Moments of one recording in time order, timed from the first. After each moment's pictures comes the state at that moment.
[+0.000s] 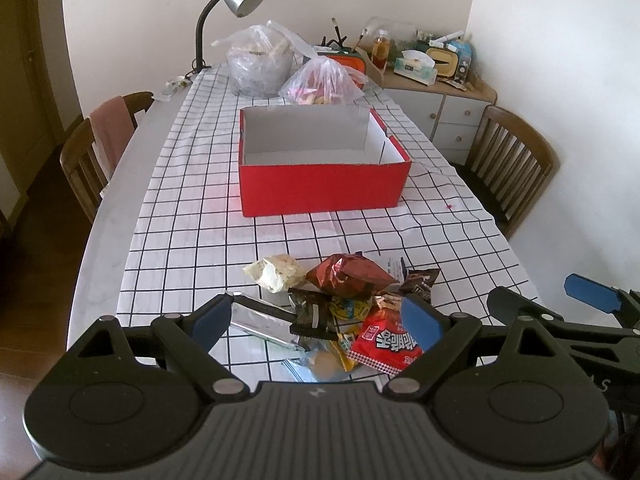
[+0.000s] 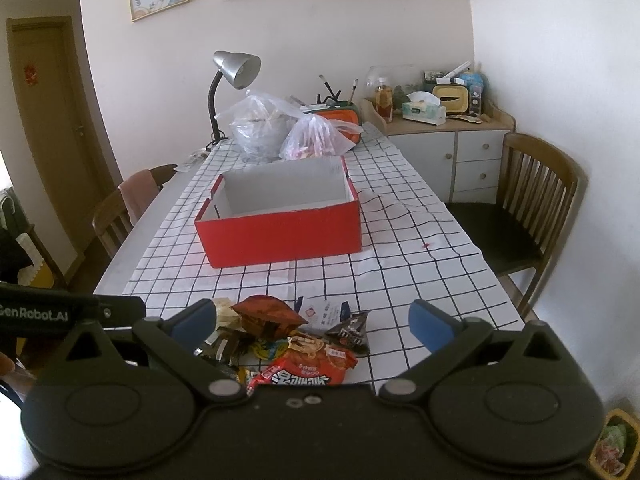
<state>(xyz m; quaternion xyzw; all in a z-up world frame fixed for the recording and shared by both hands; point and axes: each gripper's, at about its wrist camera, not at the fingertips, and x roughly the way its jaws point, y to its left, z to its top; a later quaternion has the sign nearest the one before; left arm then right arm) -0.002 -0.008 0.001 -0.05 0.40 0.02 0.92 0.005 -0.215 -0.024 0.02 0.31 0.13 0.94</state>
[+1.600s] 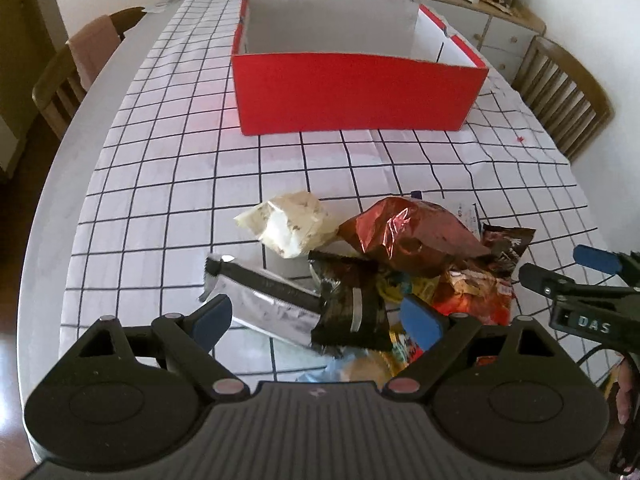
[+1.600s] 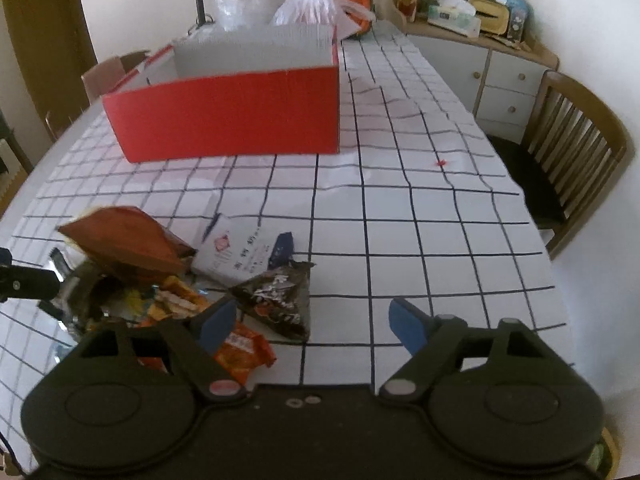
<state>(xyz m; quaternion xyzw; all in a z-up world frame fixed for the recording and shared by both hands) 0.106 0.009 -0.121 -0.05 0.51 0.04 0.86 0.150 -0.230 -0.162 -0.06 0.45 0.15 0.88</state>
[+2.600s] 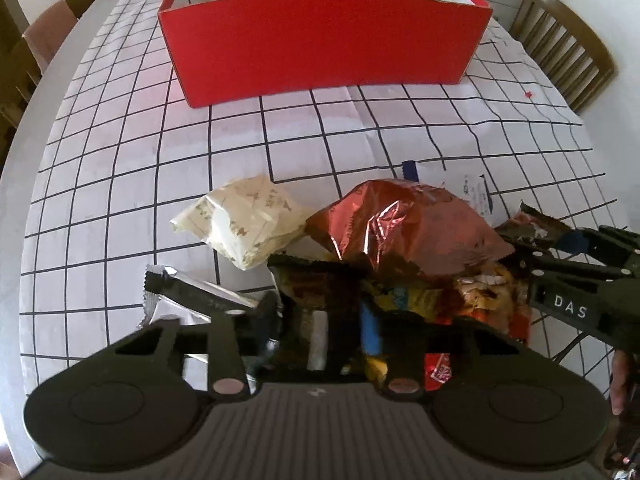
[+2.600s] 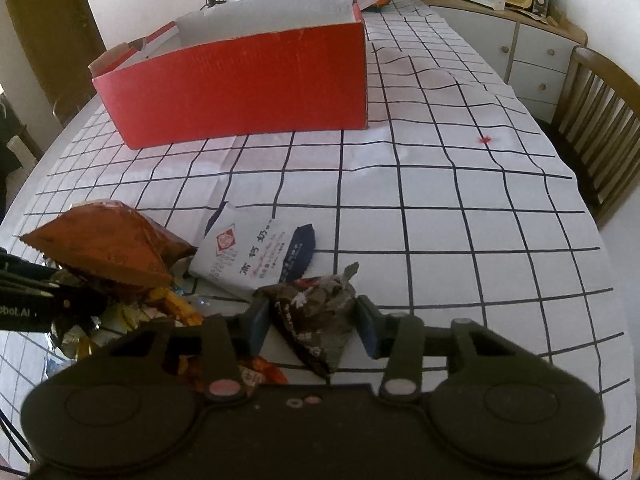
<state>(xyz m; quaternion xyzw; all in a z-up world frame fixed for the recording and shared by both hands) 0.153 -0.009 -0.164 -0.03 0.57 0.01 0.82 0.173 -0.218 -0.186 -0.03 0.47 0.17 0.87</state>
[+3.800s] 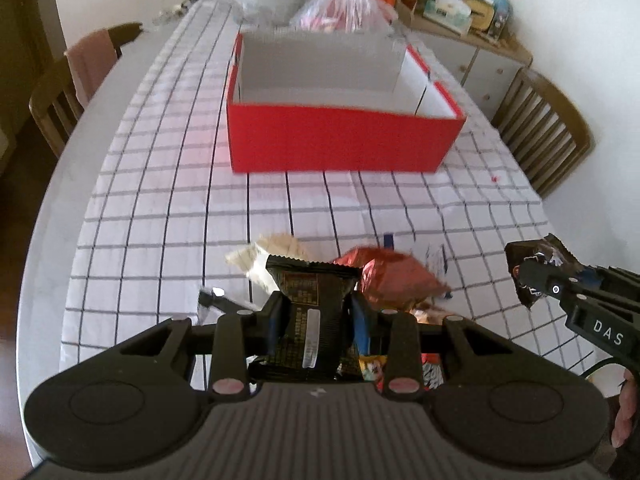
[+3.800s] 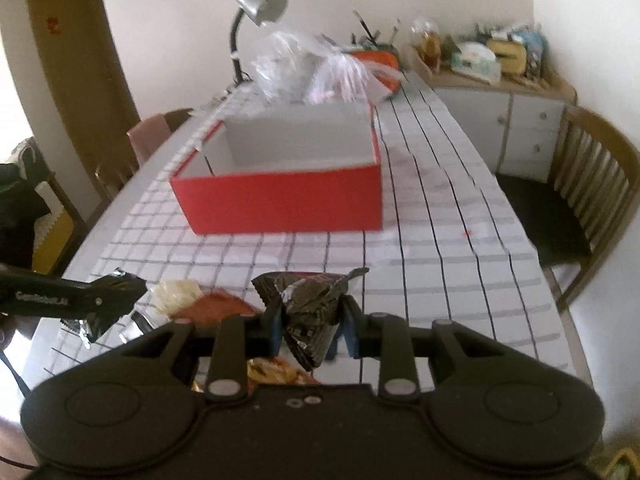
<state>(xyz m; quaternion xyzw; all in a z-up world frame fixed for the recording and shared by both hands) 0.106 0.014 -0.075 -0.09 0.48 0.02 0.87 0.130 -0.220 -0.072 -0.02 0.37 0.21 0.90</state>
